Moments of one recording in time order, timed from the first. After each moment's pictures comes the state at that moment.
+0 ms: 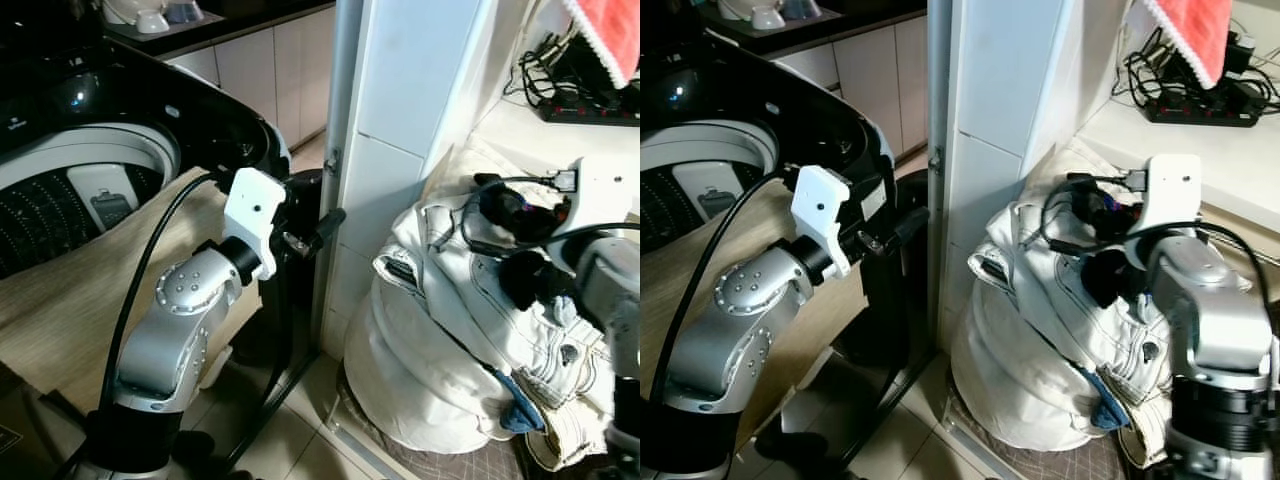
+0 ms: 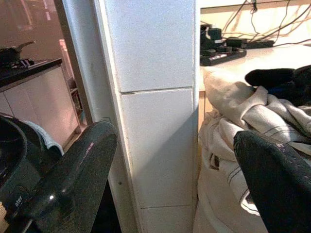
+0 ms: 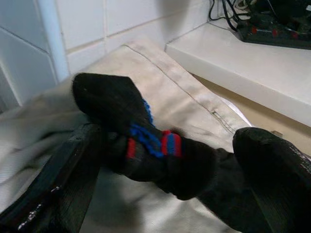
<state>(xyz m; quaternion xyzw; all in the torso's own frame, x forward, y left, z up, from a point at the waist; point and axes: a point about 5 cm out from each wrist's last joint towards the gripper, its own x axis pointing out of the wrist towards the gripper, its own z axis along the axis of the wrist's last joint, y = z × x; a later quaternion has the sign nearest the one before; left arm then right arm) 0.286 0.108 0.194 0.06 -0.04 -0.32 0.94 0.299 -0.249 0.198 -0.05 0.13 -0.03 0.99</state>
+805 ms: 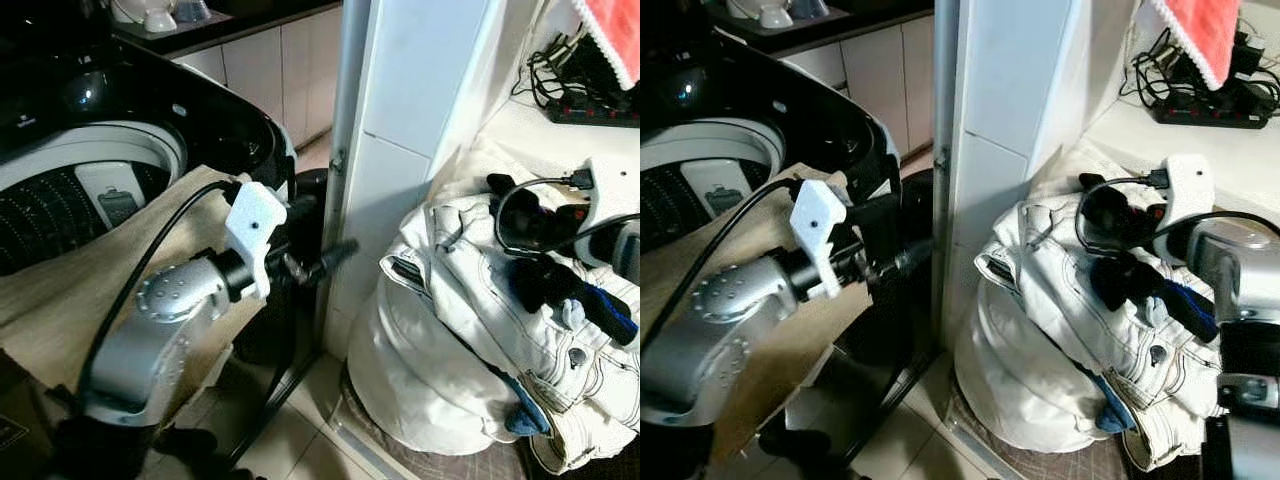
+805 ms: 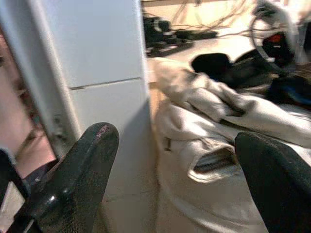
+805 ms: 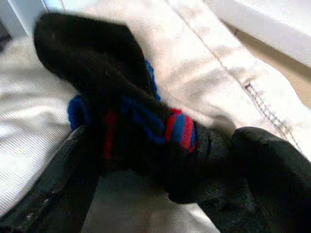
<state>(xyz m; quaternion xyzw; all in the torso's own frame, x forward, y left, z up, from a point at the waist) 0.265 0.112 0.196 0.07 -0.02 -0.44 0.89 0.325 -0.296 0.186 -0.03 0.24 0.07 0.97</state>
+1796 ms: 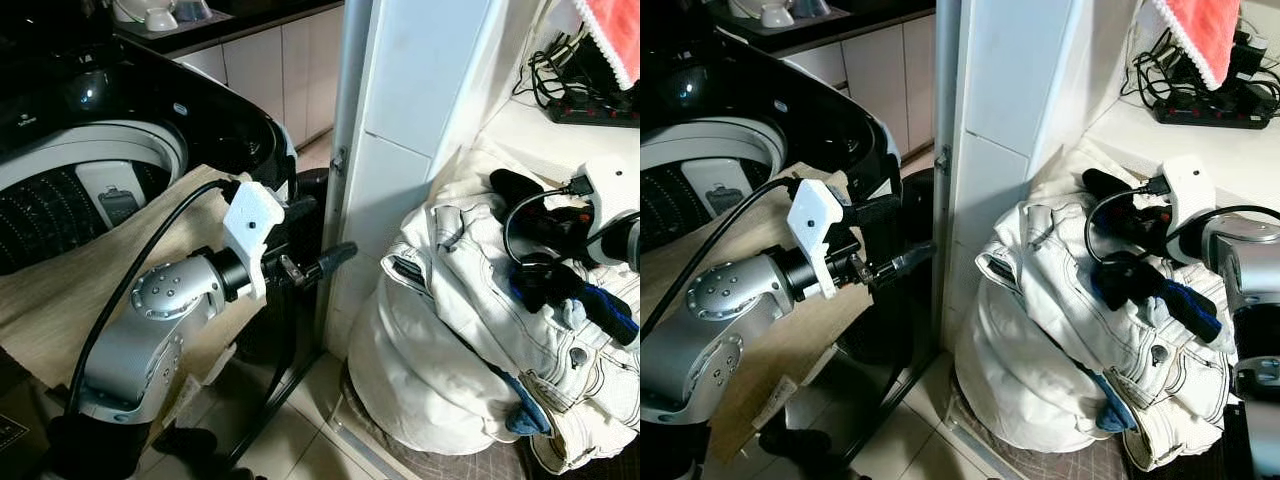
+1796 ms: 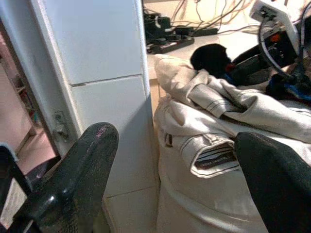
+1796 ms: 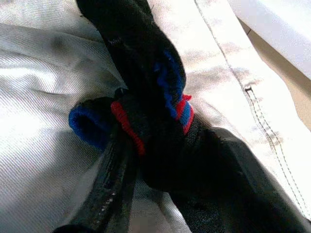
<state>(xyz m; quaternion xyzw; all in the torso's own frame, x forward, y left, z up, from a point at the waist) 0.270 0.113 0.197 0.07 -0.02 -0.42 0.90 0.331 -0.311 0.187 -0.11 0.26 0.12 0.95</state>
